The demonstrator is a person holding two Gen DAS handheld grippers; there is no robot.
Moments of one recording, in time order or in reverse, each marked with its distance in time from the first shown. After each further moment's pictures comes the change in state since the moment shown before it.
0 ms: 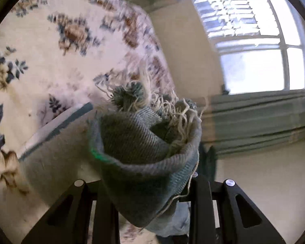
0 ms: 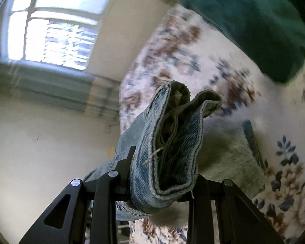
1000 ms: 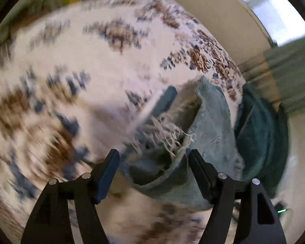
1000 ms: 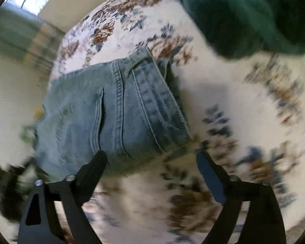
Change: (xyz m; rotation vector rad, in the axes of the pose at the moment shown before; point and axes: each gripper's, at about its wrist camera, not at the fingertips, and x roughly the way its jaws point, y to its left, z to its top) left arm -0.044 0.034 -0.028 0.346 0.077 0.539; right arm 0.004 -0.042 -0.088 -0.315 0.182 -0.593
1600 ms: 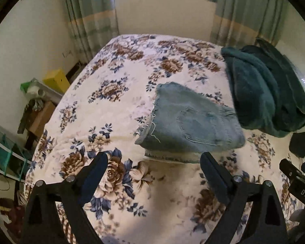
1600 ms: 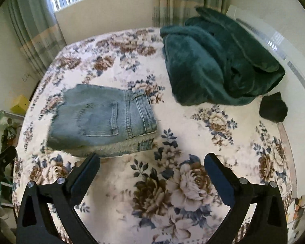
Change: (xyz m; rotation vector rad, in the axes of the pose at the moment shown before) left arm -0.163 -0.083 -0.093 0.549 -0.159 0.215; right arm -0.223 0.064 -0.126 -0.157 -0.310 -0.270
